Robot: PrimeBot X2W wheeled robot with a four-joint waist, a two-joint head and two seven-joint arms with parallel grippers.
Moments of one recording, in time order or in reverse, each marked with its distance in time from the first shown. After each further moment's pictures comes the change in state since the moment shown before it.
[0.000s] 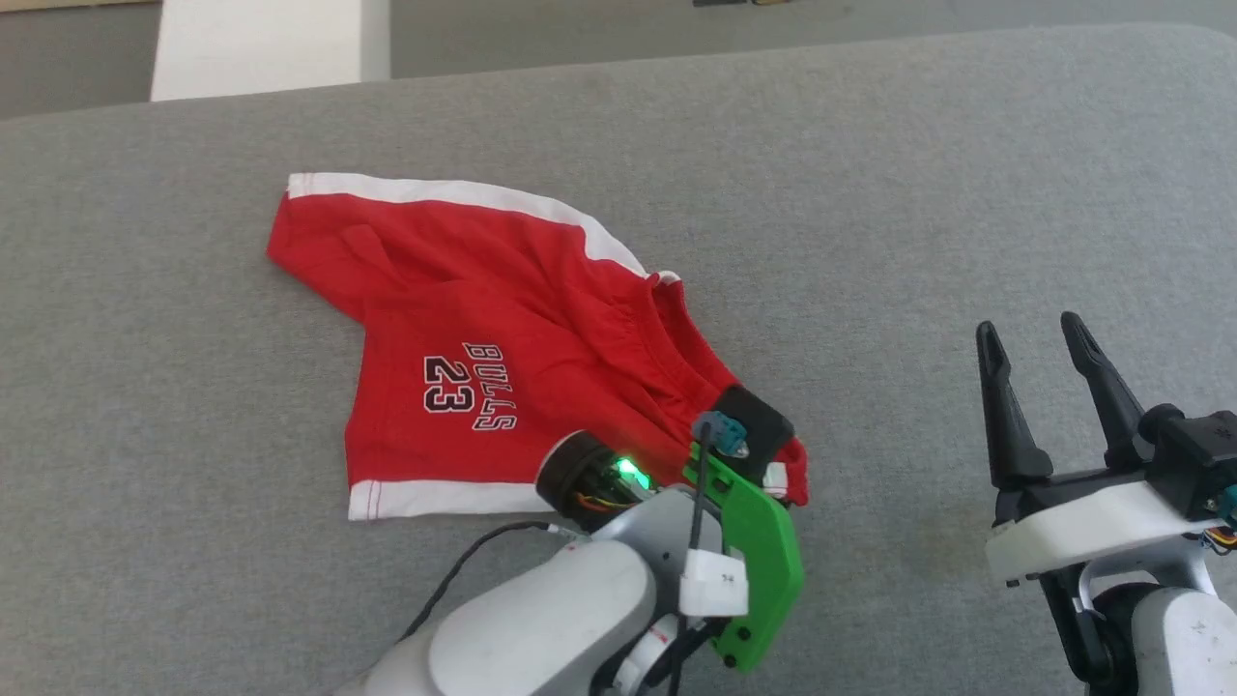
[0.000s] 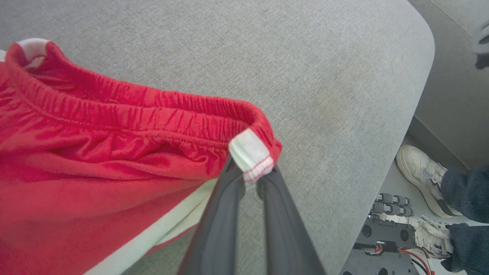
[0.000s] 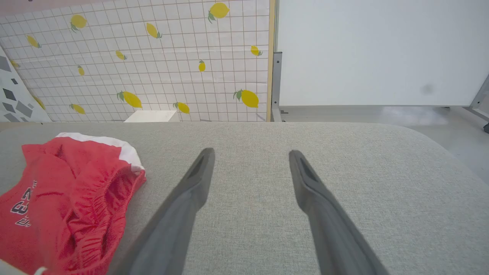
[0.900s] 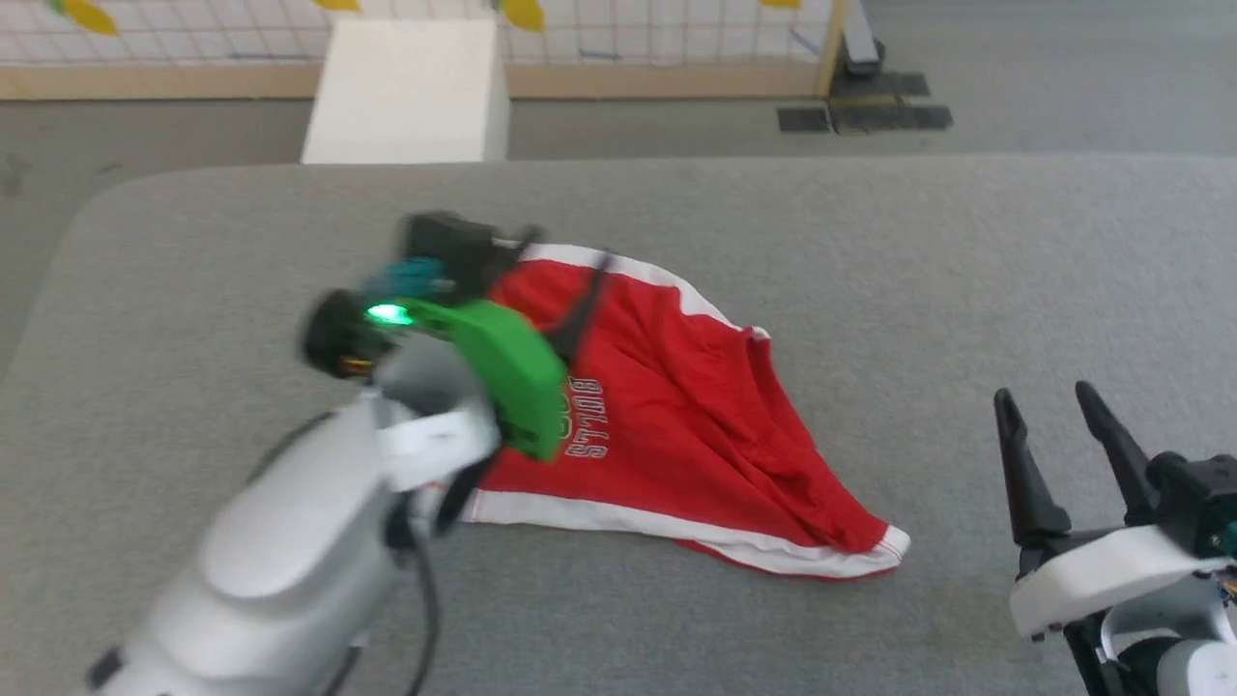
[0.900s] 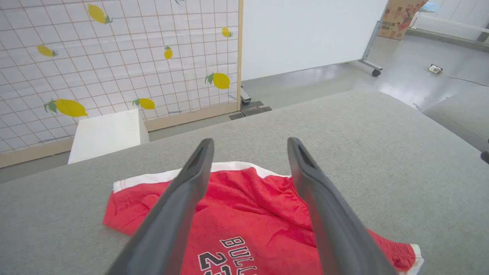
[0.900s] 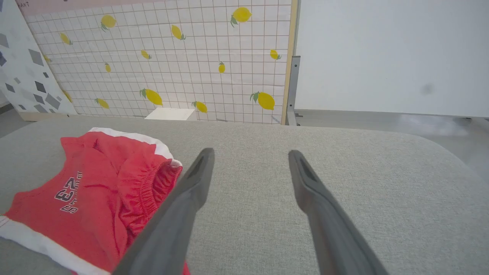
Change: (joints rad) left arm -0.040 0.184 0.294 0.031 -0.042 -0.035 -0.321; right arm 0.080 -0.036 -0.026 0.016 0.011 0.000 0.057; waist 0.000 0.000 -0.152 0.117
